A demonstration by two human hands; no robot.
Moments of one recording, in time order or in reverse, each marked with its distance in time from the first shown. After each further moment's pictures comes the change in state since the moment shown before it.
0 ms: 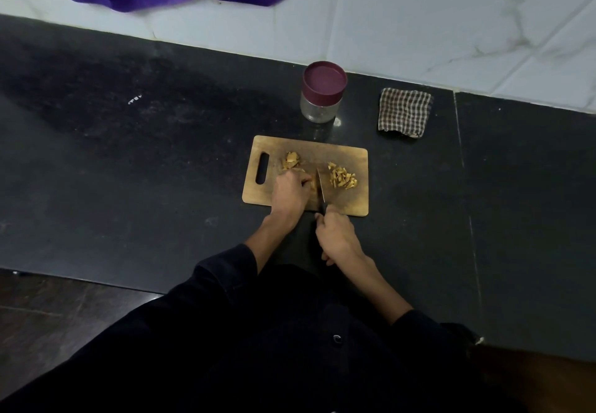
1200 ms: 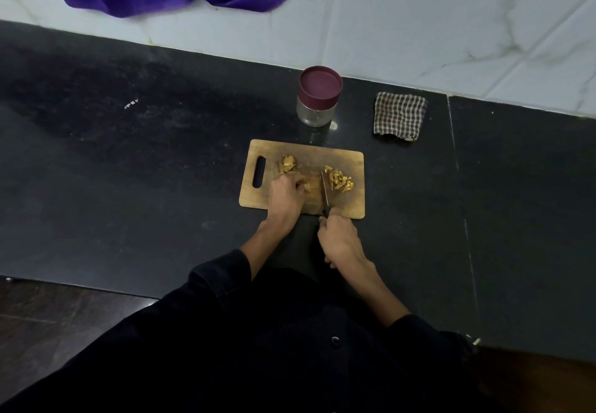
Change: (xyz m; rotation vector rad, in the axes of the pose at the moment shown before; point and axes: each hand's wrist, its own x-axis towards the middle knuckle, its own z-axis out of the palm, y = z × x) left_hand -0.002 -0.001 -0.001 -0.046 0.034 -0.016; right_hand -0.002 0.006 -0.004 -0.021 0.051 0.040
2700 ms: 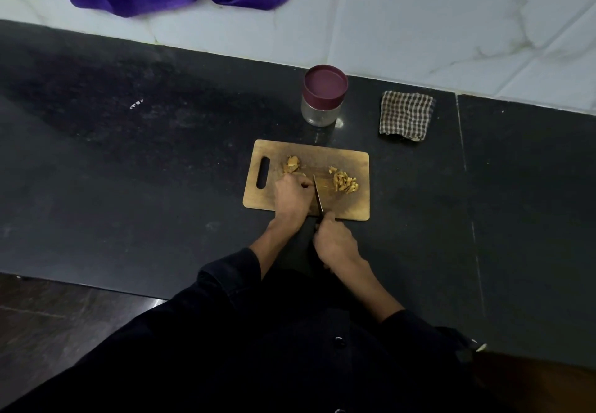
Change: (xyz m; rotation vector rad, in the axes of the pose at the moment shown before) left_hand 0.005 0.005 0.007 -0.111 -0.039 -0.213; right_hand -0.001 -0.011 0.004 -0.137 -0.131 0.004
